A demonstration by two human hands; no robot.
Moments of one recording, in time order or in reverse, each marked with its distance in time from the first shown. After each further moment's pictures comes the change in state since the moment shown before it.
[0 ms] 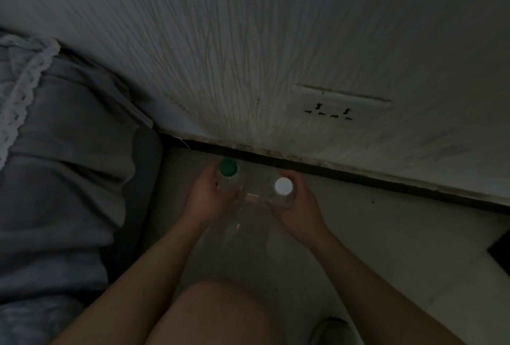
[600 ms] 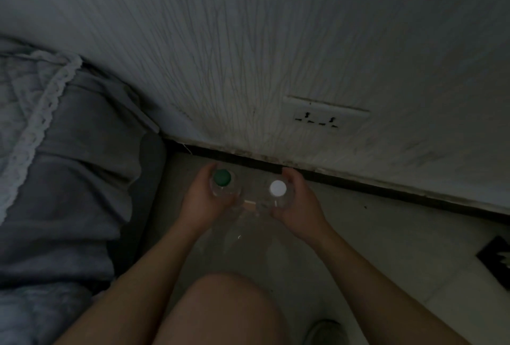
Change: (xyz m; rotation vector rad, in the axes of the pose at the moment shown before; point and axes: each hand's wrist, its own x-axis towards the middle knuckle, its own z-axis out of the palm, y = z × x) left_hand -0.020 0.021 -0.016 0.090 0.030 -0.070; right_hand -0.009 -0.026 -0.024 -0.068 -0.094 -0.024
